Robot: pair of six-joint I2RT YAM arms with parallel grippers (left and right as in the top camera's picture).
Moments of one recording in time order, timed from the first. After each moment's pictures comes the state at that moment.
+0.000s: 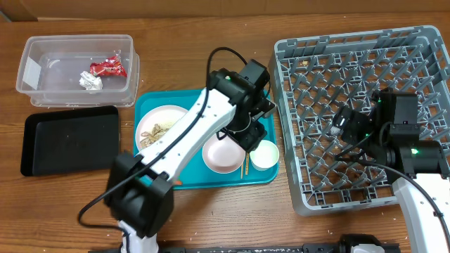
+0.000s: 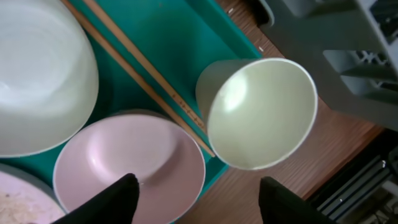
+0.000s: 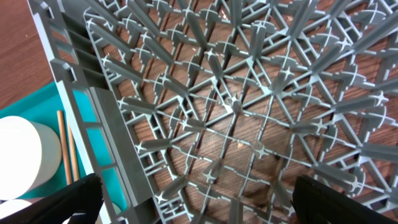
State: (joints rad) left arm -0.65 1.96 1.70 -1.25 0.22 0.09; right arm -0.03 1.12 1.03 -0.91 0.00 0.38
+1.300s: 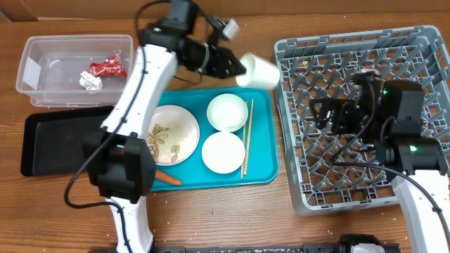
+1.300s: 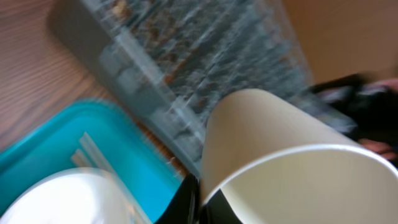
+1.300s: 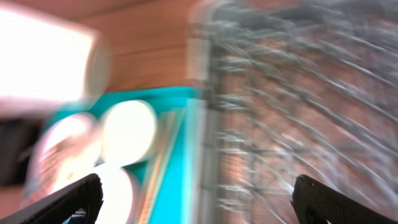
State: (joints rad) left arm -0.25 2.10 1.99 -1.01 0.97 0.04; right arm -0.03 1.14 1.03 -0.66 -0.44 0.12
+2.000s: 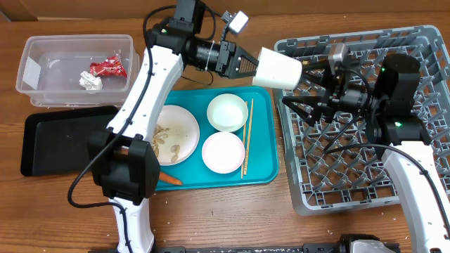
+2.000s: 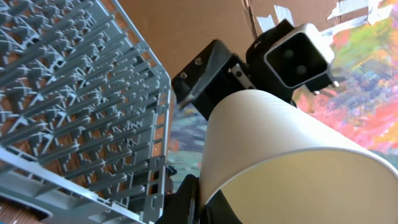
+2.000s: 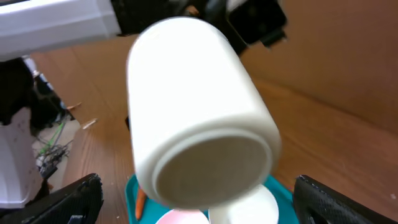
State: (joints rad) left arm -0.29 2.10 1.99 -0.97 1.47 -0.05; right arm -0.03 1.32 1.03 -0.10 -1.21 -0.11
